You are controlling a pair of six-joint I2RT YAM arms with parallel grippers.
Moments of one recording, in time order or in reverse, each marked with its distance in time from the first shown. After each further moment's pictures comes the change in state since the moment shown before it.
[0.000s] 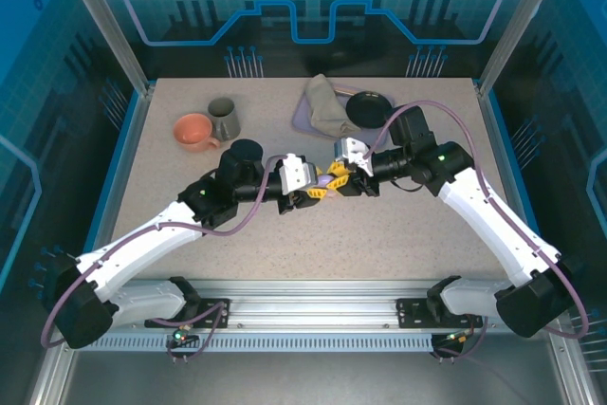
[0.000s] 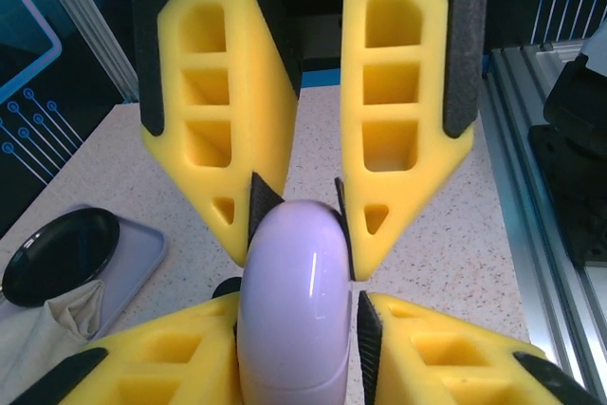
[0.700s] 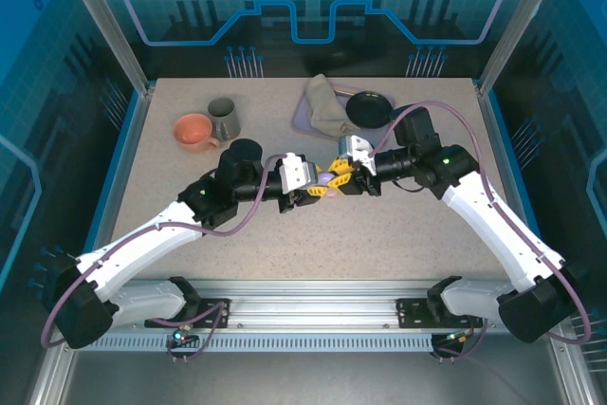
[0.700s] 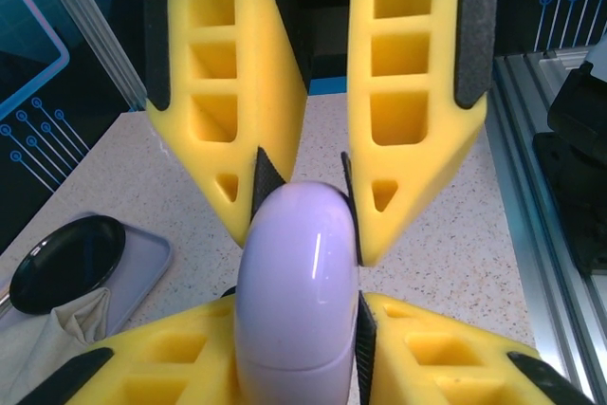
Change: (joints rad) left arm 0.000 0.000 0.000 0.018 0.000 -0.002; right arm -0.014 -0.031 -0.022 0.046 -0.030 0.045
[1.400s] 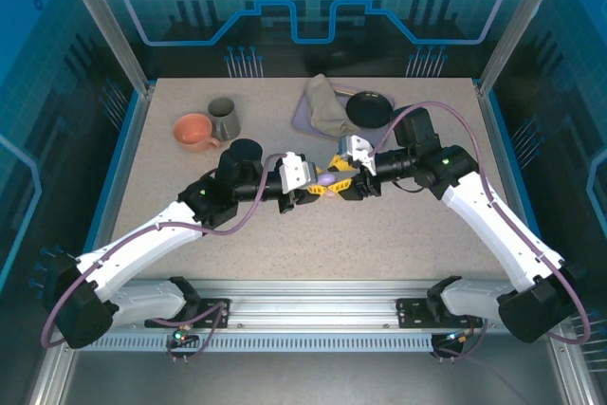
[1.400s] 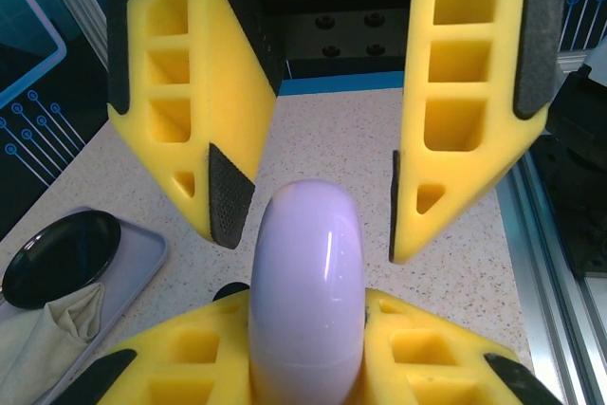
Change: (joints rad) left arm 0.000 0.000 0.000 -0.005 0.000 -0.017; right arm -0.004 0.000 -0.010 0.007 0.005 0.016
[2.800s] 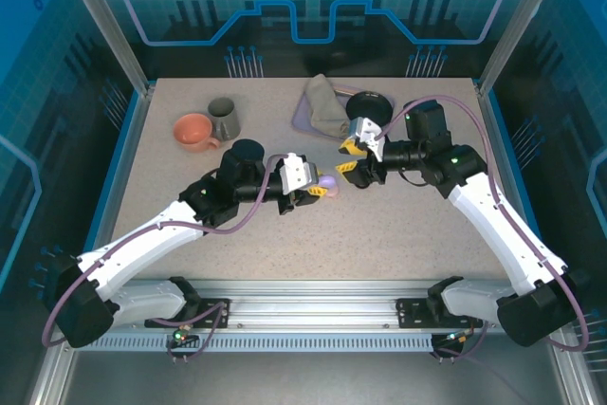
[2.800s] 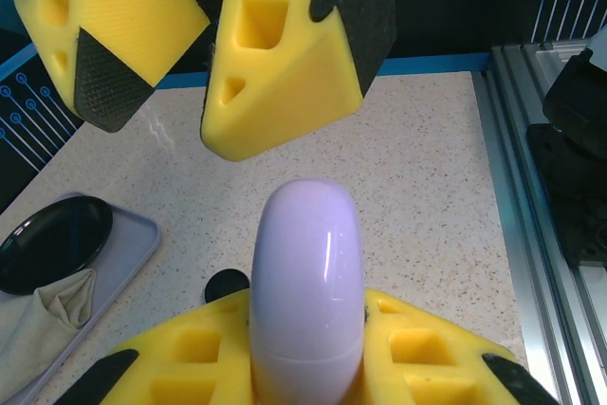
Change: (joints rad) left arm 0.000 0.007 0.000 -0.026 -0.003 0.002; right arm -0.068 -0.019 0.000 0.089 0.109 0.130
